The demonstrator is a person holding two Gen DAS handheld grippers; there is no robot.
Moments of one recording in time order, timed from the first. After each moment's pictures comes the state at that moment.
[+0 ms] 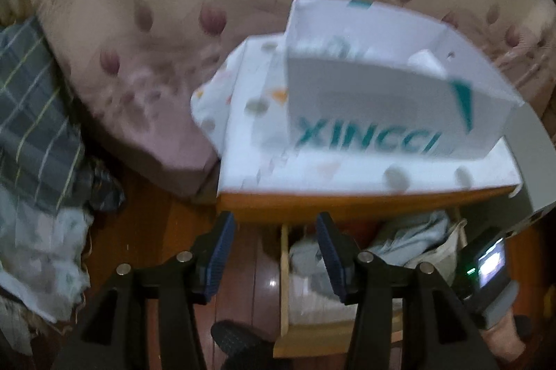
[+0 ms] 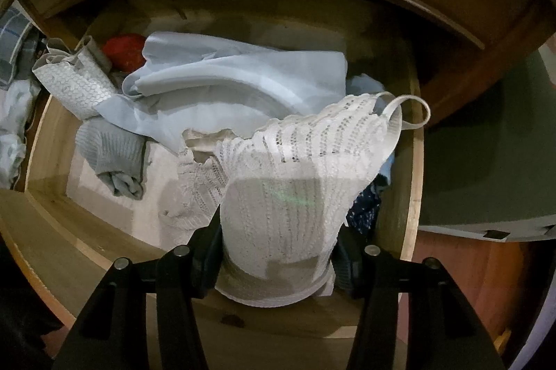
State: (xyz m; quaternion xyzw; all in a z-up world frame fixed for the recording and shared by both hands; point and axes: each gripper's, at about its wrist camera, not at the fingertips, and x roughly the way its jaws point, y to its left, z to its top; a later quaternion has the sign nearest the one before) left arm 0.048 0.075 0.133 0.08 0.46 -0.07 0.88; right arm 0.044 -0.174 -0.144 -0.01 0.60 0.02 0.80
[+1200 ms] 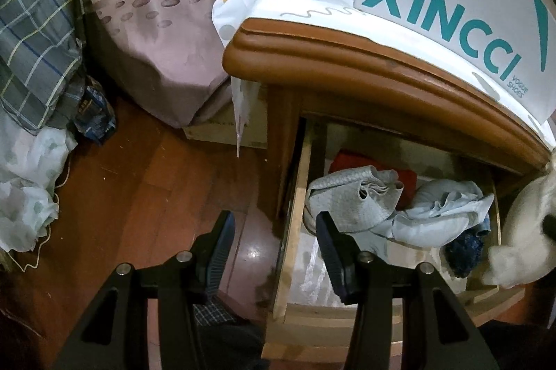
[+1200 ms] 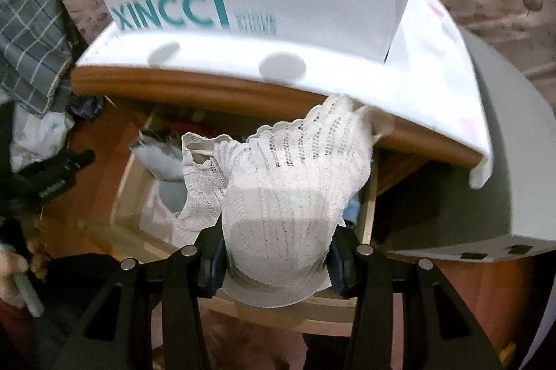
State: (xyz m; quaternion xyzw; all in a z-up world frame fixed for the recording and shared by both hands) left arm 0.035 0.107 0.009 0.00 0.51 -0.02 0.86; right arm 0.027 -0.191 0.015 0.01 0.53 0.04 0.85
